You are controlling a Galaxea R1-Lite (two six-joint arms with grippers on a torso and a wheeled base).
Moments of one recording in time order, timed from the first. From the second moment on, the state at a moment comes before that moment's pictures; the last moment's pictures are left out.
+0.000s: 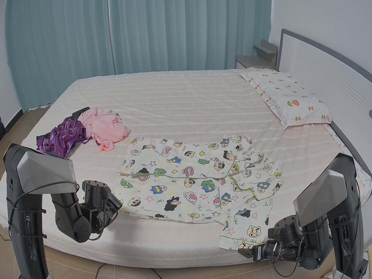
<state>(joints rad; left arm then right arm) -0.24 2.33 -0.48 -1.17 0.27 -0.94 0.54 2.50 -0.10 -1.55 -0.01 0.40</state>
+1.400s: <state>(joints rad) -0.25 2.33 -0.45 -1.17 0.27 -0.94 0.54 2.53 -0.09 -1.55 -0.12 0.36</state>
